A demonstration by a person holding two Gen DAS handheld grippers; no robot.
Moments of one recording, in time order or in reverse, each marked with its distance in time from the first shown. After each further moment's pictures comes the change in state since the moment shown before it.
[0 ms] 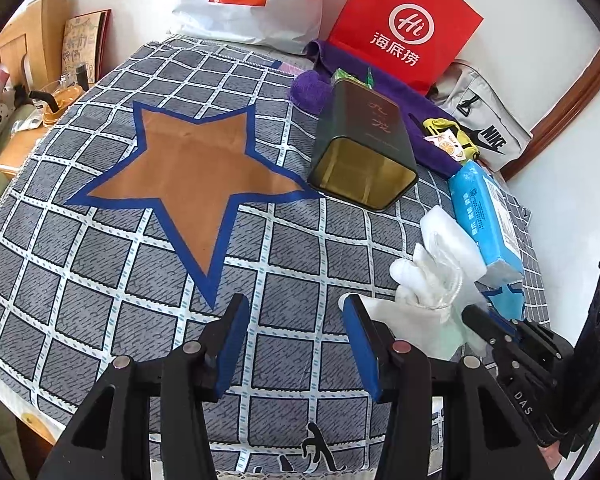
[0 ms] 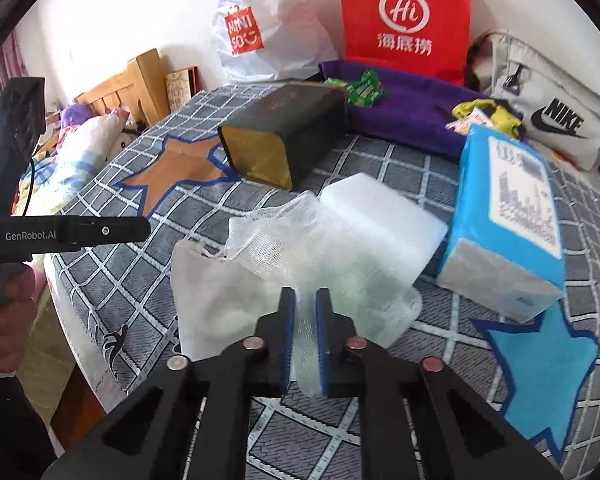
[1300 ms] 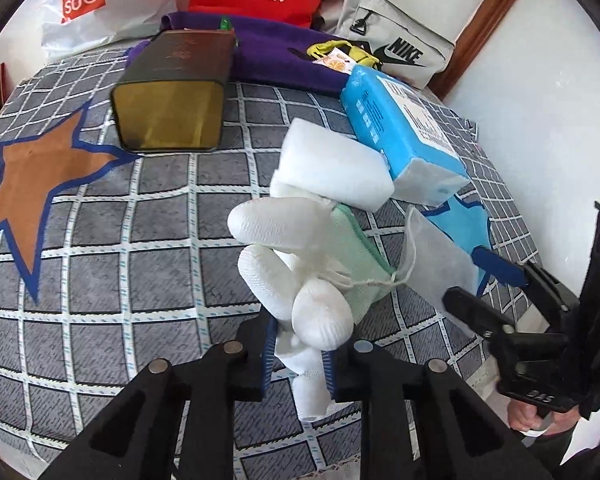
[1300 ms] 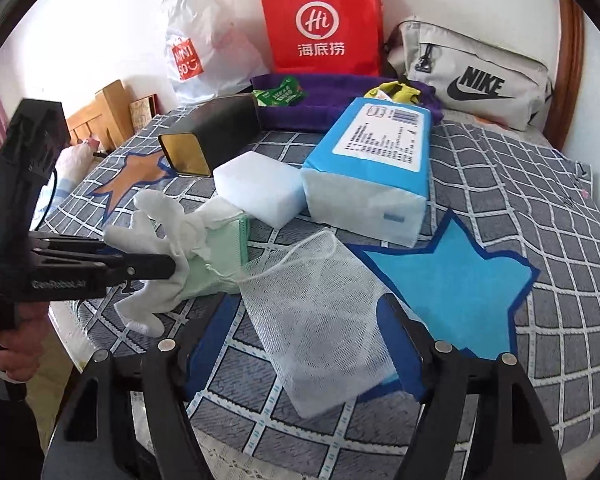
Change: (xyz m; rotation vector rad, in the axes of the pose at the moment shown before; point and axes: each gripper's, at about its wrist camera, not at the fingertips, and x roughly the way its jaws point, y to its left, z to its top) left arm 0.032 -0.094 -0.037 0.277 0.081 -0.100; right arm -0.043 -0.062 -0.057 0.113 -0.054 -0.077
